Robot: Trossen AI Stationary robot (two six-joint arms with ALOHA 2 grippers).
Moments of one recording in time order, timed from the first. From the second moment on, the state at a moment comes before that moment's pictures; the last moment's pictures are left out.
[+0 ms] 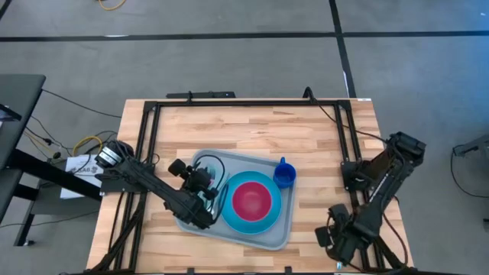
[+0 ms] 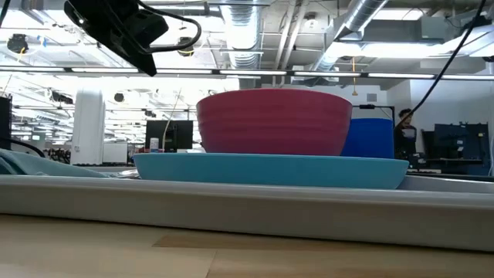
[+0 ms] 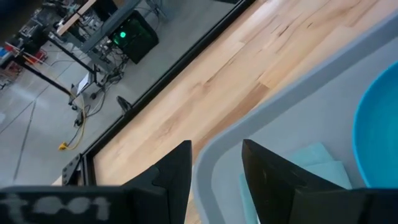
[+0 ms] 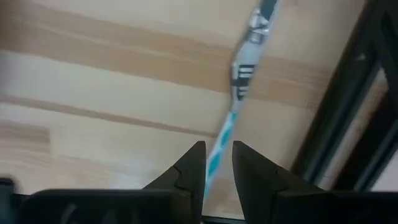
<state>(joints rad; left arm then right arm) -0.54 1.79 1.32 -1.57 -1.01 -1.53 0.99 1.59 1.09 -1.05 -0.11 2.31</state>
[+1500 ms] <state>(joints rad) -0.60 1.79 1.32 -1.54 -0.95 -1.50 0.97 1.87 1.08 -0.96 -0.05 2.04</state>
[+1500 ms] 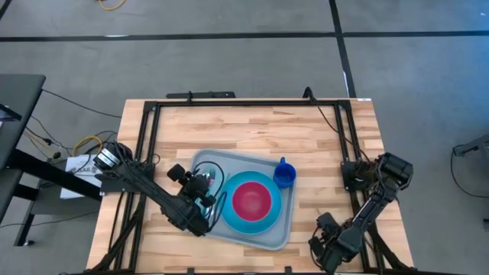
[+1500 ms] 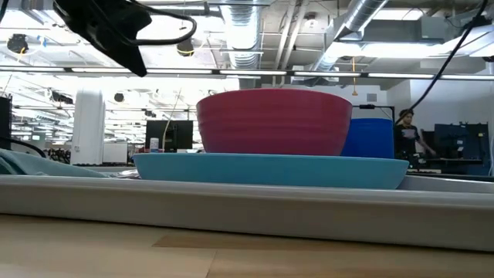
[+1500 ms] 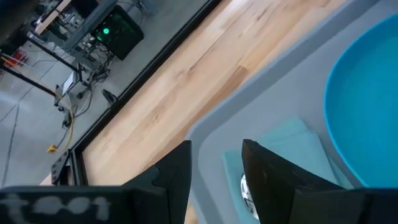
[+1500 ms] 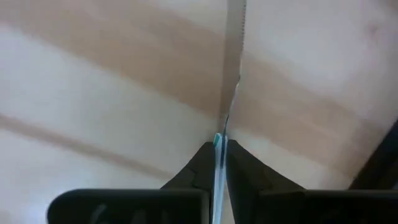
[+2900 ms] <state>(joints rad) -0.82 1.79 1.32 -1.50 -0.81 -1.66 0.64 1.87 1.25 -1.32 0.04 1.29</state>
